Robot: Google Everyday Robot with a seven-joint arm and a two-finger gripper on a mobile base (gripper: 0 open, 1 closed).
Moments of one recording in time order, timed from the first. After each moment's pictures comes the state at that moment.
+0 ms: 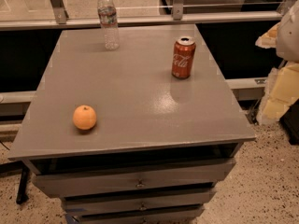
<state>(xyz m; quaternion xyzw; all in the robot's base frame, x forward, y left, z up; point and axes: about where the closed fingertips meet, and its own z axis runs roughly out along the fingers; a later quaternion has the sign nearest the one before) 0.438 -0.217 0.976 -0.60 0.78 -0.03 0.16</state>
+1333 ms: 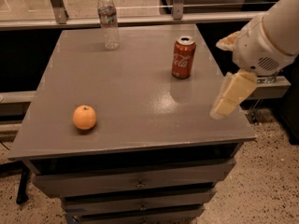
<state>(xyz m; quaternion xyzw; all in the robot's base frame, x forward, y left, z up) 0.479 -0.154 0.946 -0.62 0.74 0.02 0.26</state>
